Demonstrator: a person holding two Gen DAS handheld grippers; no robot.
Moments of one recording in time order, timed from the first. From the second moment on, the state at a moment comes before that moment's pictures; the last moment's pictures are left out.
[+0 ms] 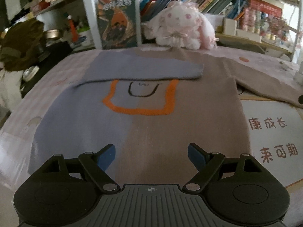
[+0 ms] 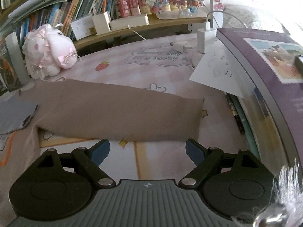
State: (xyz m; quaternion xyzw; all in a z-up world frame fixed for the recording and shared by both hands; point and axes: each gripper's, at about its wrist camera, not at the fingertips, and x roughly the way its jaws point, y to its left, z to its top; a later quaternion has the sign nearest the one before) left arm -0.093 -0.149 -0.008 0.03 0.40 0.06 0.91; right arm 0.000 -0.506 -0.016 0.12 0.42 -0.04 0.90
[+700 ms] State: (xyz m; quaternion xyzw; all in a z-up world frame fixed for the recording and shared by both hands) left arm -0.113 -0.172 -0.002 0.06 0.43 0.11 0.90; right arm 0.023 -0.536 -0.032 0.26 0.38 -0.03 0.89
